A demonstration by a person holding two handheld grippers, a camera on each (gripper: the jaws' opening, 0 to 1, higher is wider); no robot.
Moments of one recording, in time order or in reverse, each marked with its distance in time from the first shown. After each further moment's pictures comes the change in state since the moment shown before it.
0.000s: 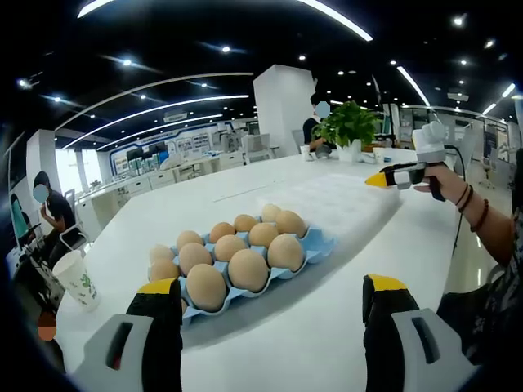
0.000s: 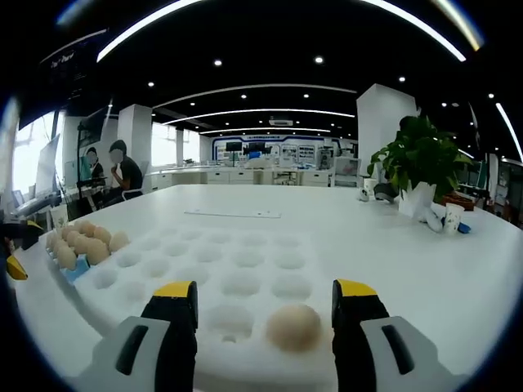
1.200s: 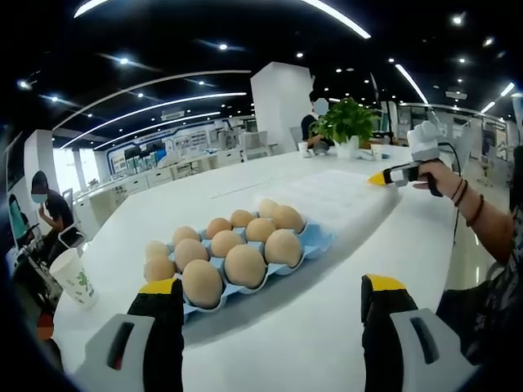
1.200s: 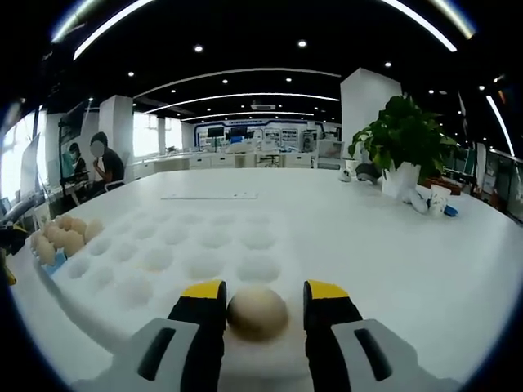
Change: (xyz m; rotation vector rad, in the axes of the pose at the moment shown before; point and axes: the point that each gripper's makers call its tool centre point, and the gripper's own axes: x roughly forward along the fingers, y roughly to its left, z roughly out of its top) left arm 0.010 0.004 -0.001 0.002 0.016 -0.009; right arm 0.014 -0.033 -0.014 0.020 0.093 -0.084
